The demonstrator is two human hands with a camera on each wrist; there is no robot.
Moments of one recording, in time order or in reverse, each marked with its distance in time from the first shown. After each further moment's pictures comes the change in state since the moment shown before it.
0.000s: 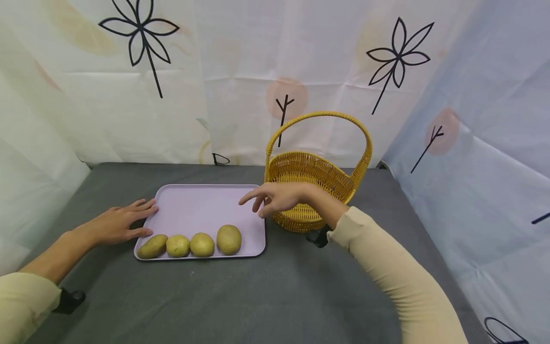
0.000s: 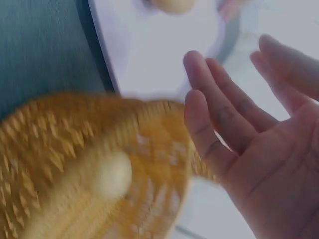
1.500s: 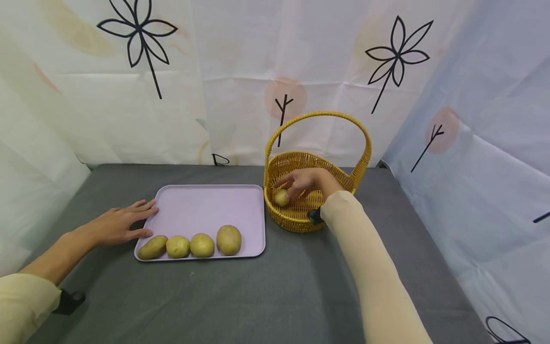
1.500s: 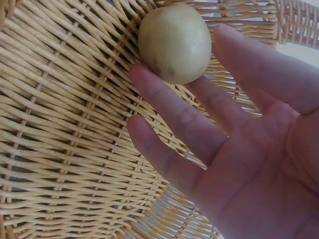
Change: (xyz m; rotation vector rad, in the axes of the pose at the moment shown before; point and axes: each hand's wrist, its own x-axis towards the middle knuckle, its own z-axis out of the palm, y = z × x) left_hand 0.000 -0.001 0.000 -0.002 0.001 0.004; right_hand -0.015 0.082 -0.046 0.224 0.071 0.416
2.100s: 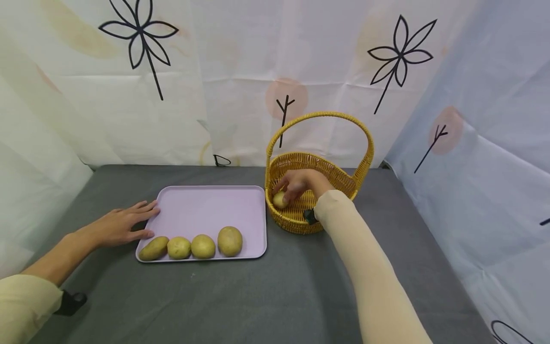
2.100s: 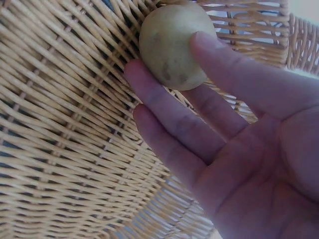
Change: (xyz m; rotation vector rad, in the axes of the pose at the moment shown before) left_hand -0.001 0.000 0.000 0.002 0.001 -0.009; right_hand 0.013 -0.016 0.005 -0.199 0.049 -0.058
